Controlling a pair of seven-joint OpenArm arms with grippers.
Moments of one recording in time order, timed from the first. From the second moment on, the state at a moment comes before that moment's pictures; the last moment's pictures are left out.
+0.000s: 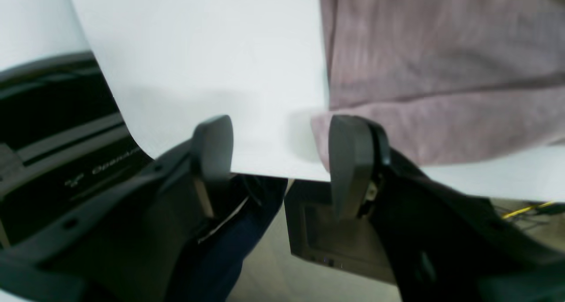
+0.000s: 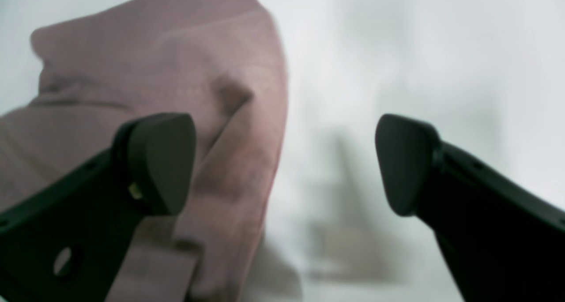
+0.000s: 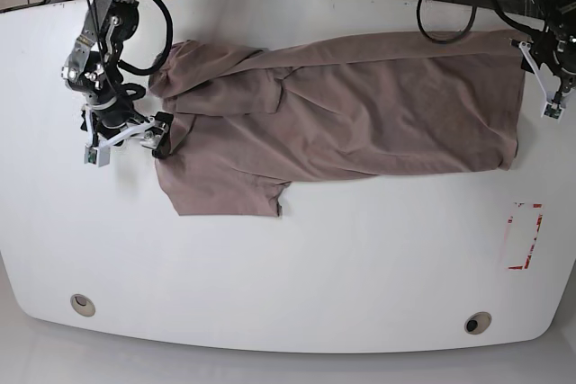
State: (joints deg) left arm 13.6 -18.2 -37.8 110.4 -8.5 -41.9 80.8; right arm -3.6 7.6 27.2 88.3 24.9 18.1 -46.7
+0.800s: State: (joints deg) left arm -10.5 -19.4 -44.6 102.0 -3.7 -42.0 81.4; right arm 0.9 7.6 18.0 79.0 25.5 18.3 -43.7
